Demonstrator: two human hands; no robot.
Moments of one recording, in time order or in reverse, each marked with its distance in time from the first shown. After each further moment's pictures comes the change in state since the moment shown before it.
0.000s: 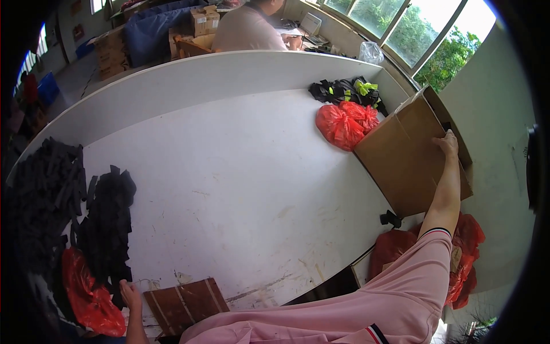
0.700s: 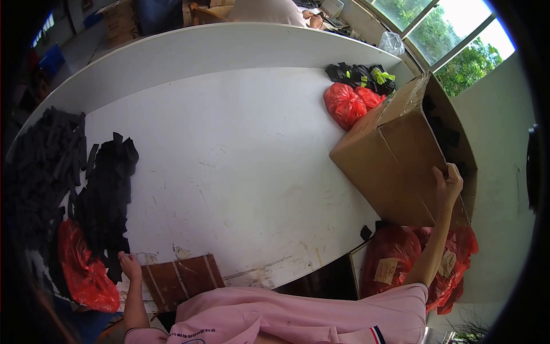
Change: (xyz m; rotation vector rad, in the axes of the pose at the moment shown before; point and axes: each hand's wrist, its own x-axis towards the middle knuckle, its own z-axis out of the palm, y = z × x) left_hand 0.001 0.012 0.025 0.053 0.058 -0.111; right_hand -0.162 -0.002 -0.032 0.734 0.356 -0.686
